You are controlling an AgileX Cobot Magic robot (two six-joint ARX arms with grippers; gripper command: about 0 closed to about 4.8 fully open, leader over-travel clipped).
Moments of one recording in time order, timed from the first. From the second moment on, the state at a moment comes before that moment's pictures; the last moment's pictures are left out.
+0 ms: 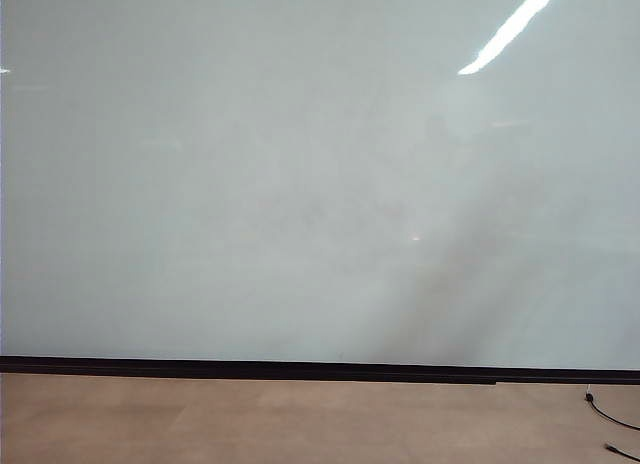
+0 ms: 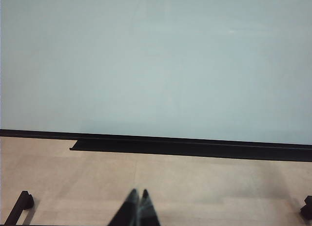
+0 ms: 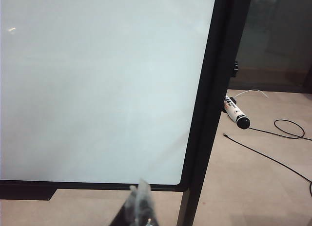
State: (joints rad) left arm 0.00 0.00 0.00 -0.14 0.02 -0.01; right arm -0.09 0.00 0.00 0.00 -0.02 -0.06
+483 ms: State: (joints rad) left arm 0.00 0.00 0.00 -0.14 0.02 -0.01; right arm -0.09 0.00 0.00 0.00 -0.02 -0.06
